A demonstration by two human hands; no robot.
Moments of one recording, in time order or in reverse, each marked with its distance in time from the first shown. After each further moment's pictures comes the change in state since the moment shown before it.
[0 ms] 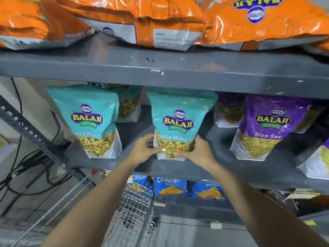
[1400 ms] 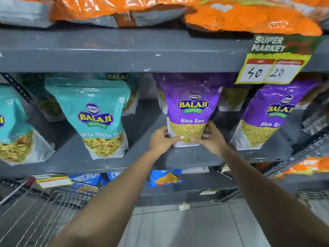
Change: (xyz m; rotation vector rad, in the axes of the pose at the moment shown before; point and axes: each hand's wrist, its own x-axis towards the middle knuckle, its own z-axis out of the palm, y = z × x) left_hand 0.026 0.079 0.268 0.054 -0.040 -0.055; right_hand -0.033 0.153 -0.206 0.184 0.181 0.162
